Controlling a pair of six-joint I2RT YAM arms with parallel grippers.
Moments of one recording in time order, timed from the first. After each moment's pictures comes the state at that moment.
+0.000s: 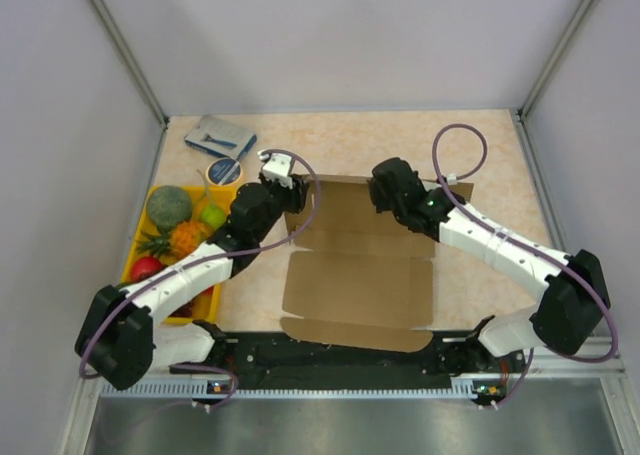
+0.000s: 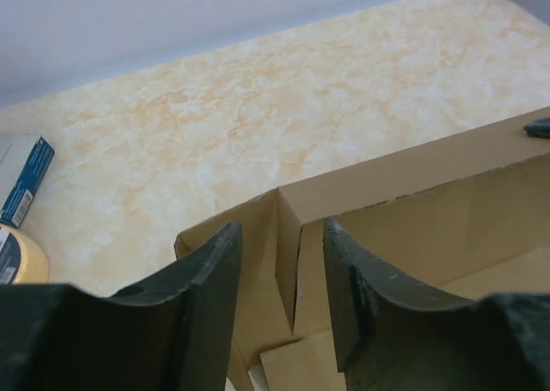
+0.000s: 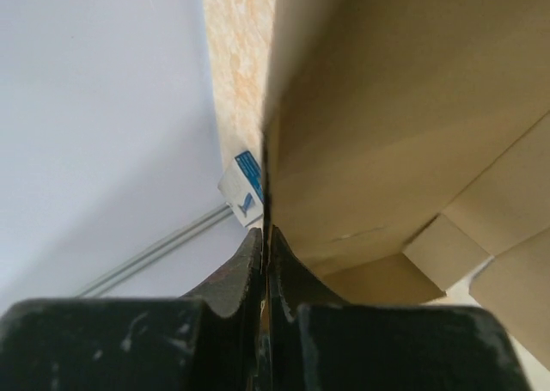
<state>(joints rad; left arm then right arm) -0.59 1.25 0.70 0.46 -0.12 -0.04 0.75 1.40 1.15 -0.50 0.53 2.01</state>
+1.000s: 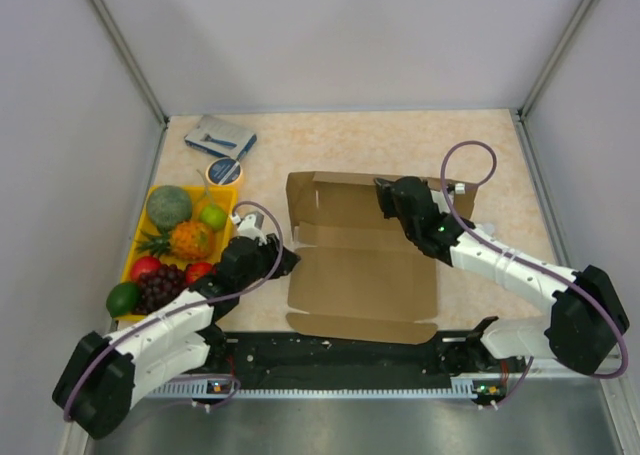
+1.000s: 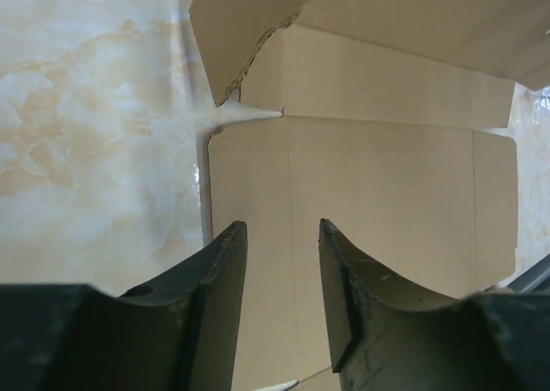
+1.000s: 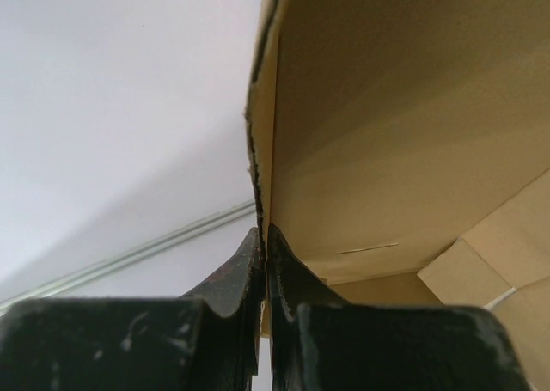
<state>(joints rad) -0.57 0.86 0.27 0.10 0.03 -0.71 0.71 1.27 0.85 -0.07 0.55 1.89</state>
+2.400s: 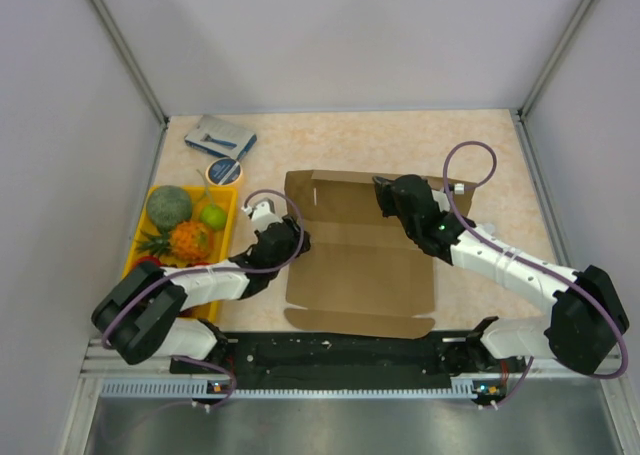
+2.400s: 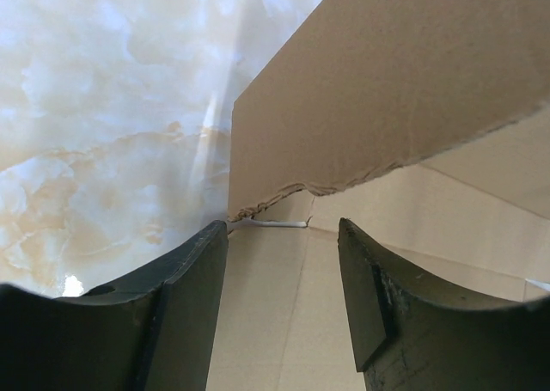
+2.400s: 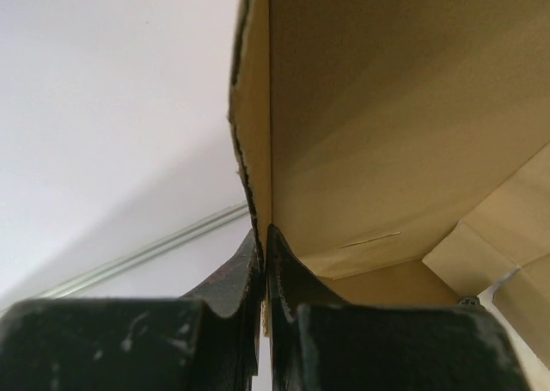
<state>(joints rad) -0.71 1.35 0.43 0.35 -0.41 -0.91 0.71 1.27 0.87 -0.08 0.52 1.93</state>
